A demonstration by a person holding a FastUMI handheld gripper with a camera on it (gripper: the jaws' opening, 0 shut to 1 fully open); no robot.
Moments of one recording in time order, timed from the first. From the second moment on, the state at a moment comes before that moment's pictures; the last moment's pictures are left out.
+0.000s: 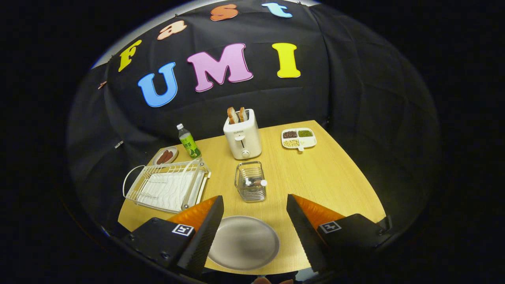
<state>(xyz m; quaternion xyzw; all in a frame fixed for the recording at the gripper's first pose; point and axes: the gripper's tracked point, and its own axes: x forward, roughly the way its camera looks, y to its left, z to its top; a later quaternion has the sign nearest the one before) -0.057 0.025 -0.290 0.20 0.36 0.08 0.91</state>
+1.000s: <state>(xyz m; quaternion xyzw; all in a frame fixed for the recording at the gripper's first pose) 0.031 0.049 -0.392 0.10 0.46 0.20 0.86</state>
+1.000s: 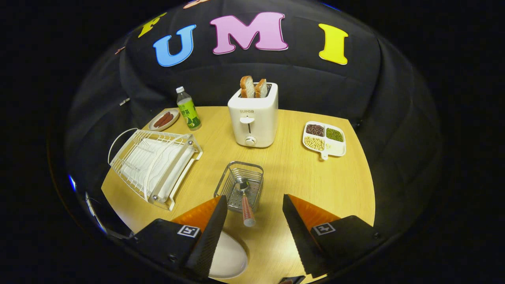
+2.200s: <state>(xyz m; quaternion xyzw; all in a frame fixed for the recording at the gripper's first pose) 0.014 0.065 -0.407 0.09 0.49 0.18 0.85</state>
